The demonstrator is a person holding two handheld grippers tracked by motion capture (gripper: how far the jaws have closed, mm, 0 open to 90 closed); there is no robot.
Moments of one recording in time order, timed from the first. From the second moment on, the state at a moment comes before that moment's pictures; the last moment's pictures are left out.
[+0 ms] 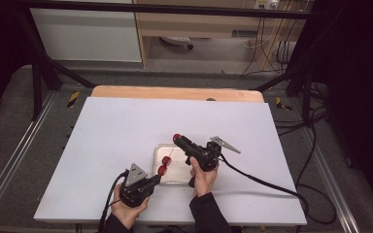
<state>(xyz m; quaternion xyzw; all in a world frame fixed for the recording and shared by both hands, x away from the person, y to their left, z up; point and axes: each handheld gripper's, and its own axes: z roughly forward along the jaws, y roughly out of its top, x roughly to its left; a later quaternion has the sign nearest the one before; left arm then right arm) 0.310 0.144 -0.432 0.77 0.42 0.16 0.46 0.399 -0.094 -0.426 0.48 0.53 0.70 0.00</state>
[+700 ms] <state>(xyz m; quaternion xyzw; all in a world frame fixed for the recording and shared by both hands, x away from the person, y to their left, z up) 0.314 0.140 -0.434 0.76 0.43 0.16 0.46 0.396 -0.089 -0.434 0.48 0.52 0.71 -0.01</state>
